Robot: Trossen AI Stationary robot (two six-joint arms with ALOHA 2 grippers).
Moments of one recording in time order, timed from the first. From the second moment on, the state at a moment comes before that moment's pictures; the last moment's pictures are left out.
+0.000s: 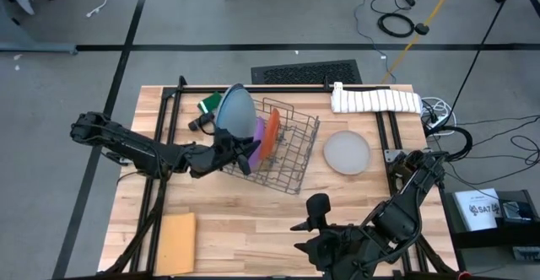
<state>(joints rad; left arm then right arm) -0.23 1.27 0.72 0.43 -0.72 -0.56 0.76 1.98 2.34 -1.18 0.63 0.15</state>
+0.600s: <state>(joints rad) -0.22 1.27 0.72 0.37 -0.68 -0.55 0.76 1.98 2.35 -1.18 0.63 0.15</state>
